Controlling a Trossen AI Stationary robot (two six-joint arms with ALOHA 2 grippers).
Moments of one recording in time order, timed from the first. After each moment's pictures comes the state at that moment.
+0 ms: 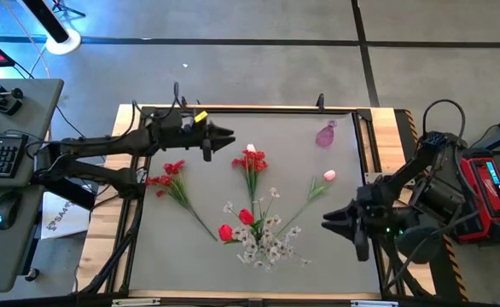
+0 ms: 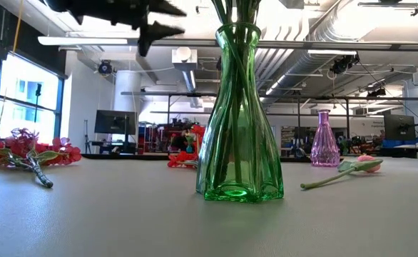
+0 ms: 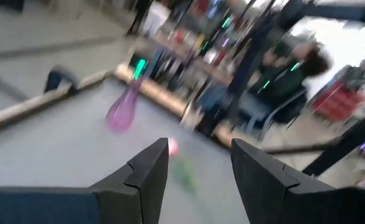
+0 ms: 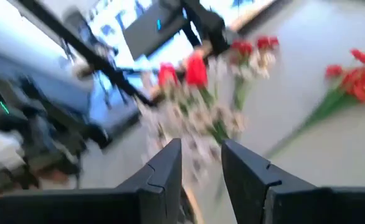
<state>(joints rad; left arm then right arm) 0.31 1.12 0.78 0.20 0.14 -0.47 0.93 1.37 1.70 -1.03 0.85 1.23</state>
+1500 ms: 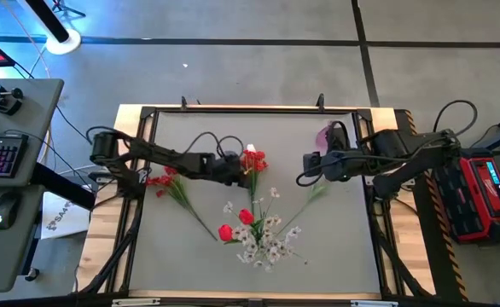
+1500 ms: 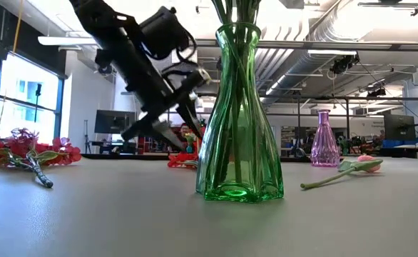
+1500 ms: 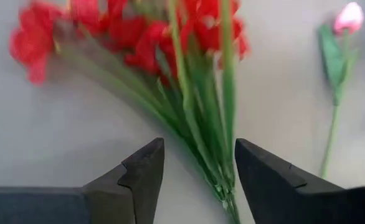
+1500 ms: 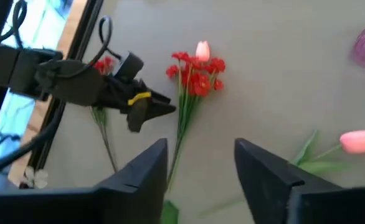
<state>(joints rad) 0.06 1.72 0.88 -0.03 -0.13 -1.13 0.27 1.39 1.70 -1.38 0.49 1.47</state>
